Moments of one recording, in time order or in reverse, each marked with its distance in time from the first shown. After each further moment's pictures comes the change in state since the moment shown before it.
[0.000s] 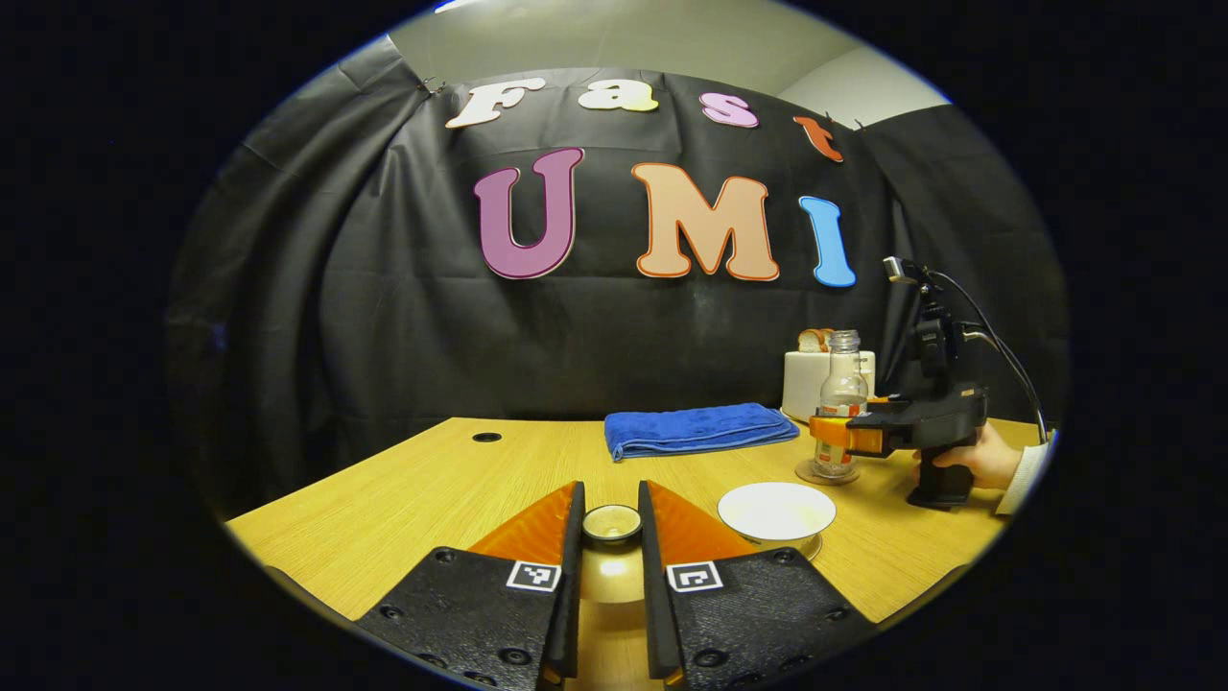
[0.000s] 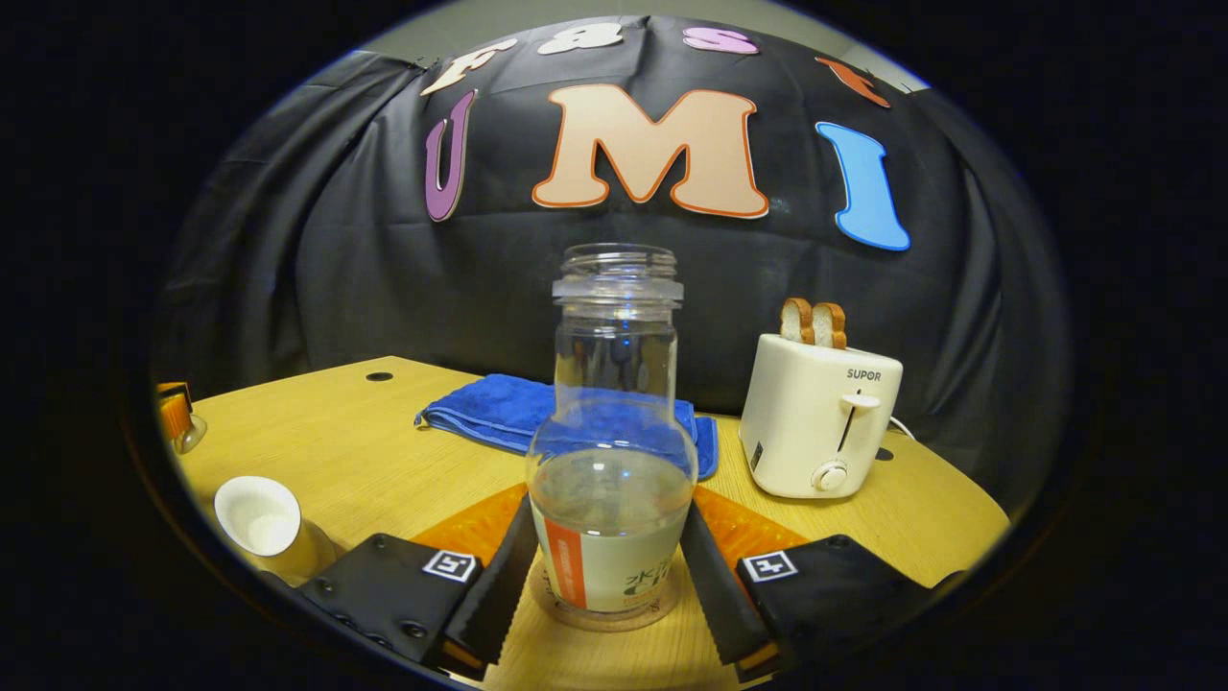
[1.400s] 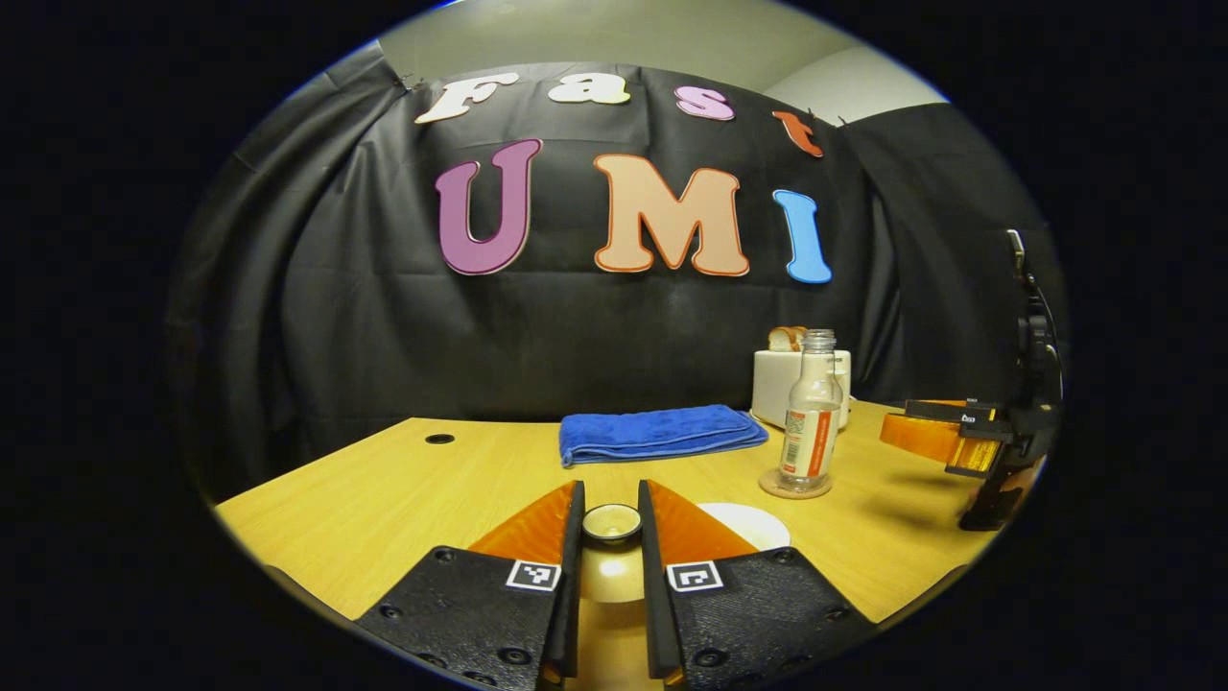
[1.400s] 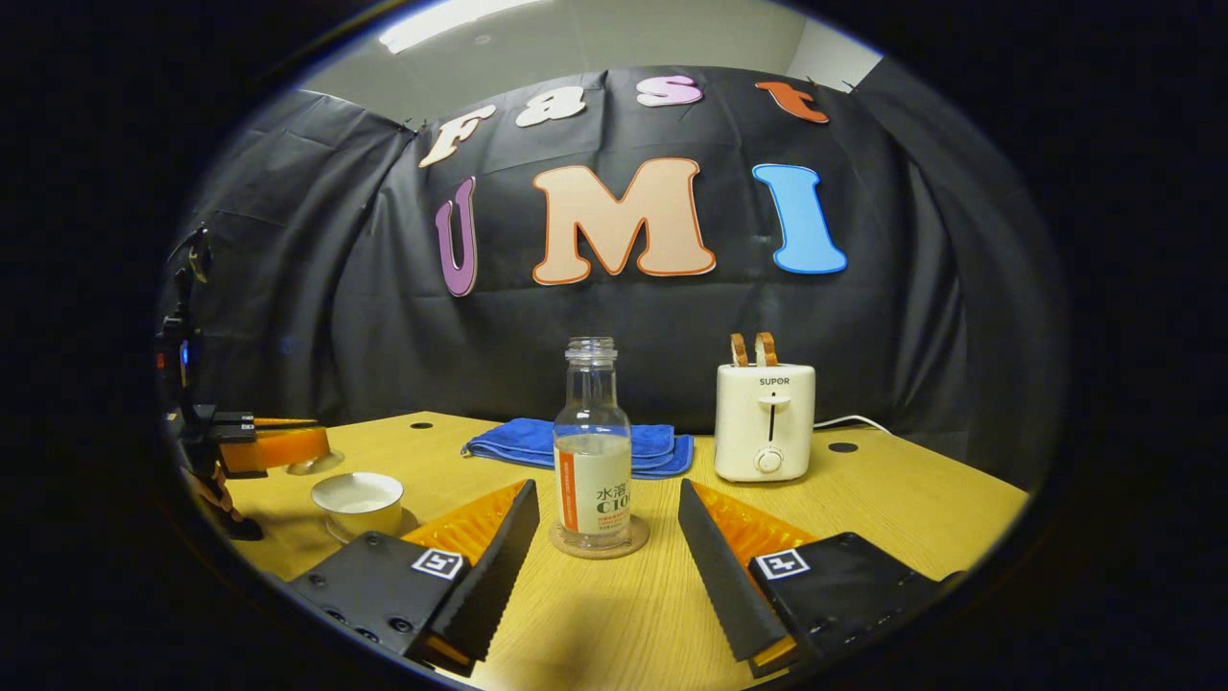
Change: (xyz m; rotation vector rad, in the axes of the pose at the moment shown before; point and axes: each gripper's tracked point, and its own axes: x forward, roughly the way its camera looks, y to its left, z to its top) left arm 0.035 -0.065 -0.001 -0.002 0.008 -0.090; right arm -0.126 -0.035 0.008 0.103 -0.184 0.046
